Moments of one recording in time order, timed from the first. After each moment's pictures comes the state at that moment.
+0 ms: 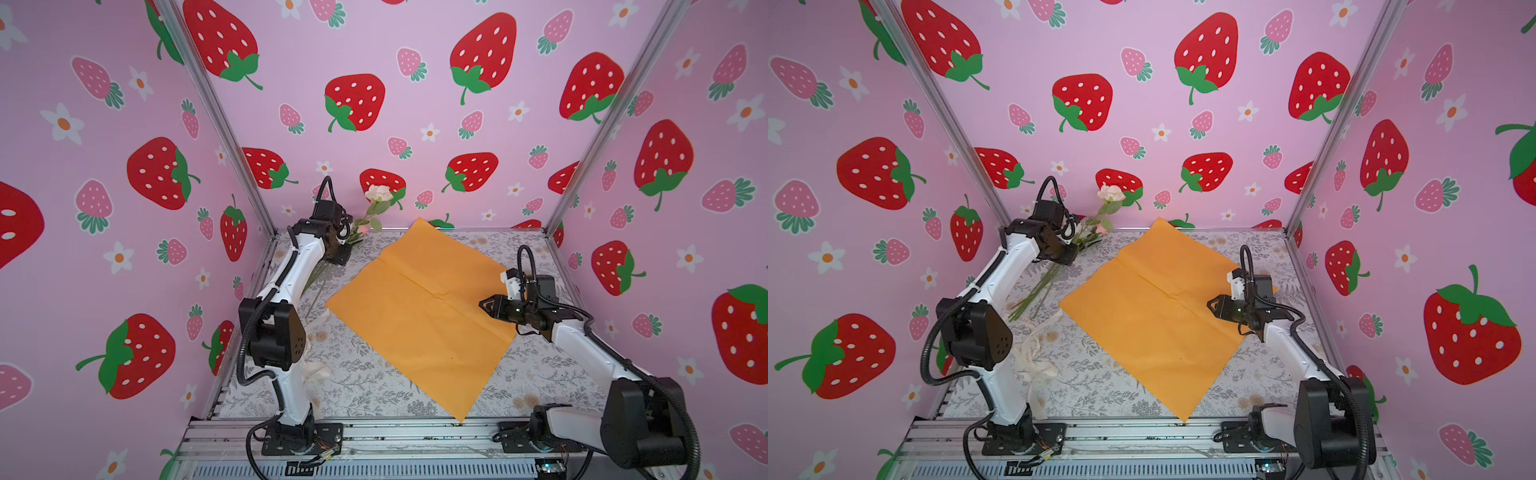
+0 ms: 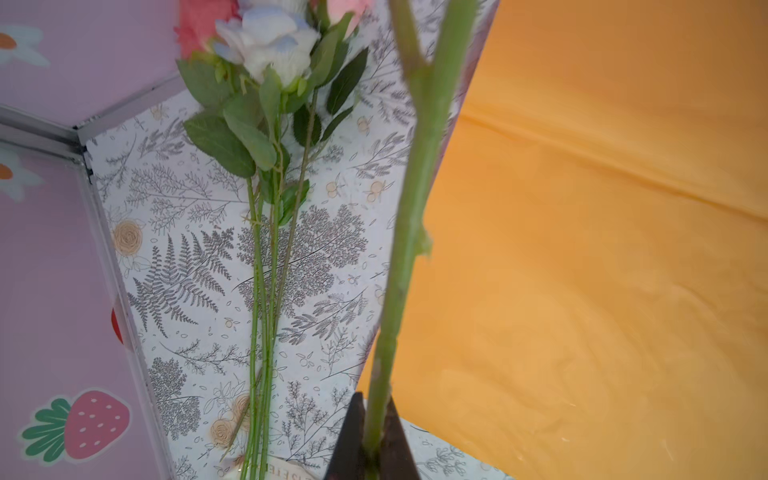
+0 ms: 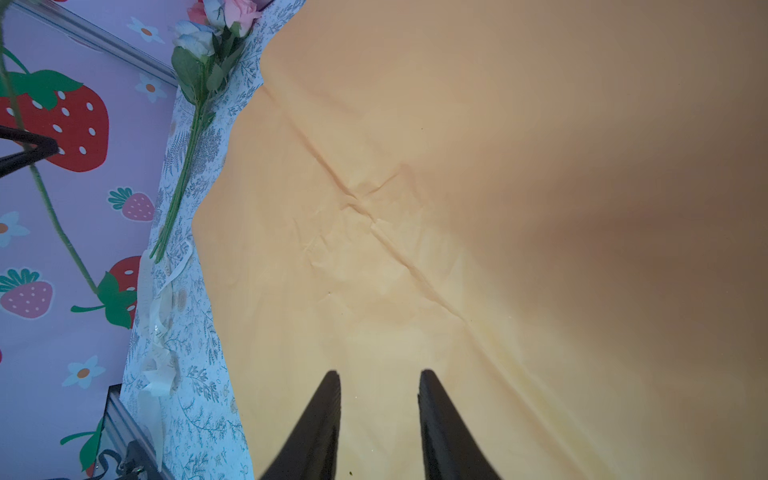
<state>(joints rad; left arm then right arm) -0.18 1.87 1.85 -1.03 -0.02 0.18 0.17 1.23 0.70 -0.28 -0.51 0.33</state>
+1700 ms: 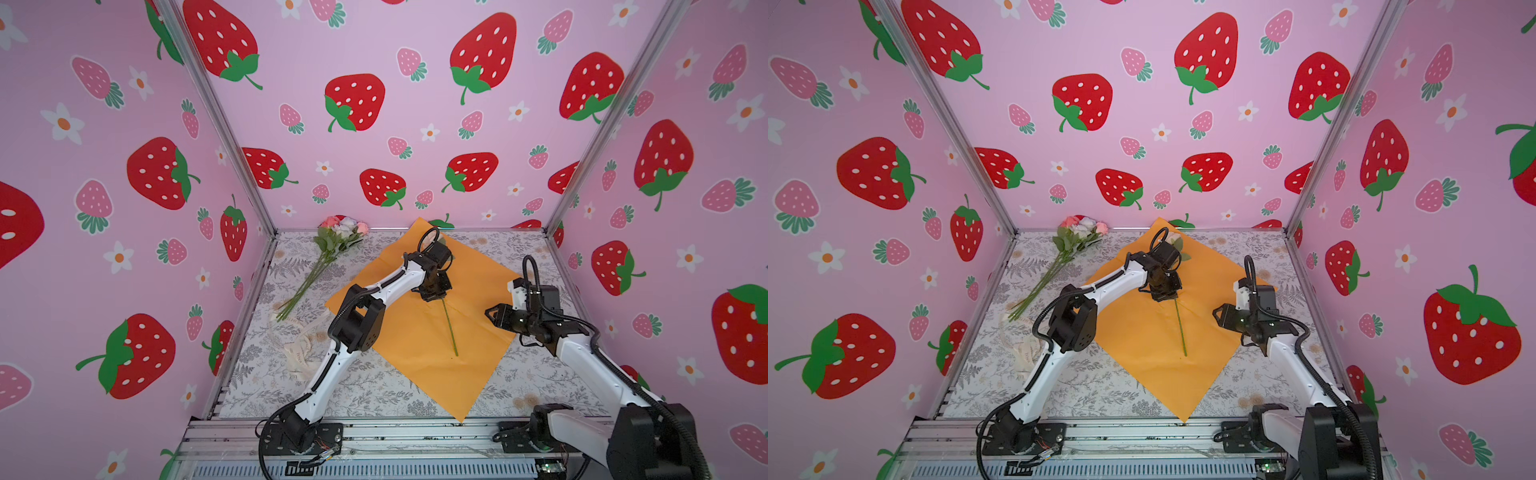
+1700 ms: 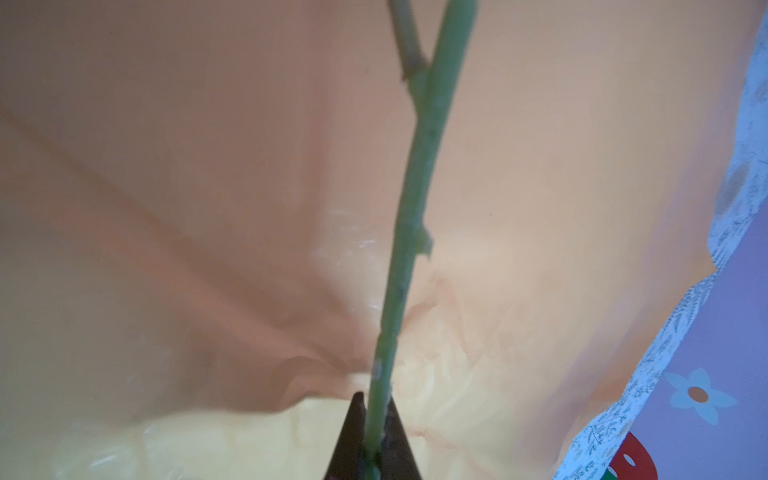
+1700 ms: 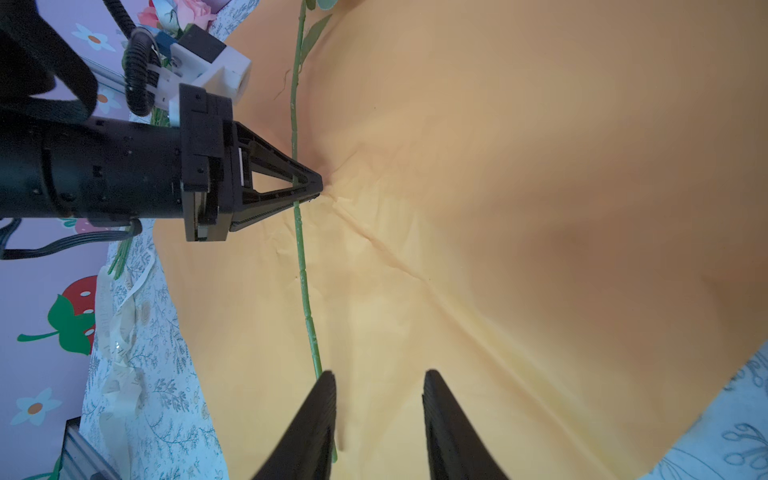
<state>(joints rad) -0.69 2.51 2.25 -0.88 0.24 -0.94 0.17 1.12 0.63 -0.33 -0.42 0.36</state>
